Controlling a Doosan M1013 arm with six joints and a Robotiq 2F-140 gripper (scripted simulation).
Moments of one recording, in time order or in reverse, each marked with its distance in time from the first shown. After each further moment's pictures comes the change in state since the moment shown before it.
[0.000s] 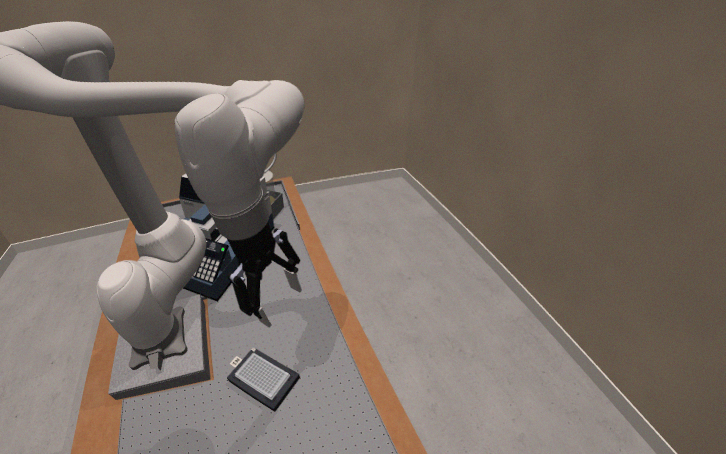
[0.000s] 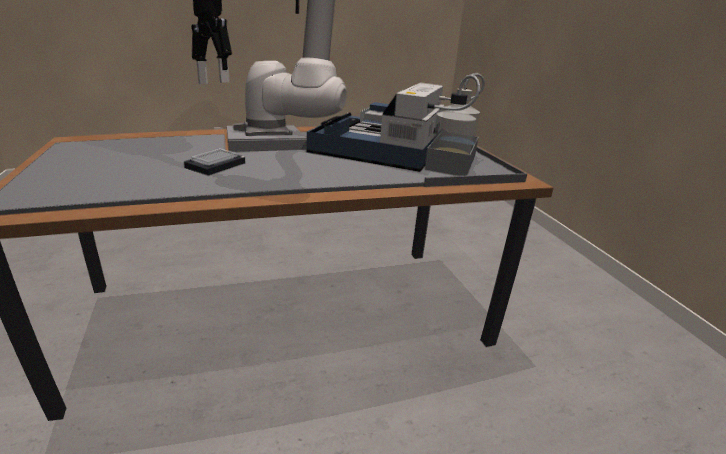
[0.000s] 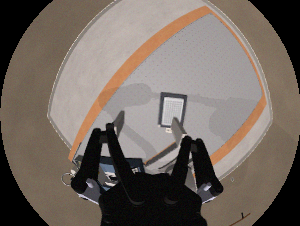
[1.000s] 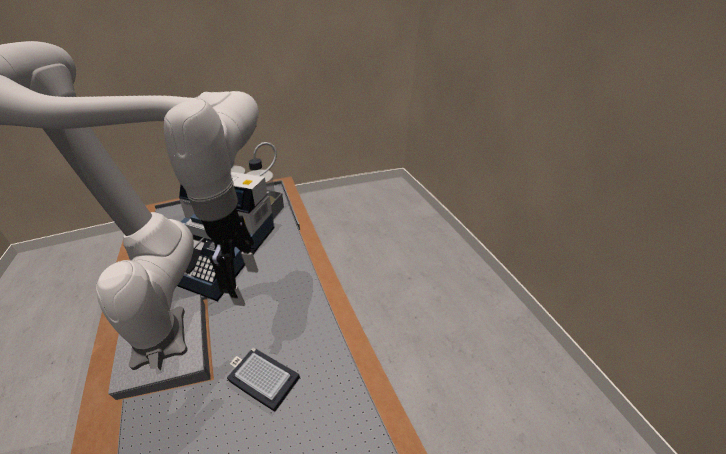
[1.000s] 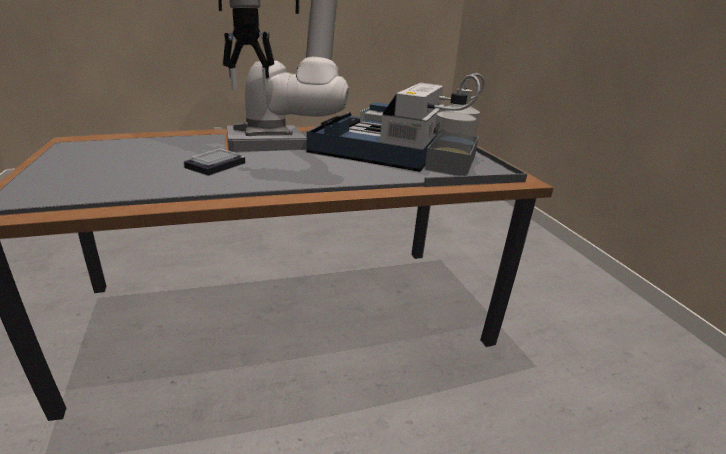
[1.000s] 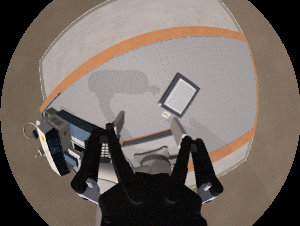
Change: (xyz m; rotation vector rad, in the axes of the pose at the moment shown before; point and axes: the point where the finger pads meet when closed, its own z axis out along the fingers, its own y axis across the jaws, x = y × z) arm -0.129 -0.005 0.025 -0.056 -0.054 -0.471
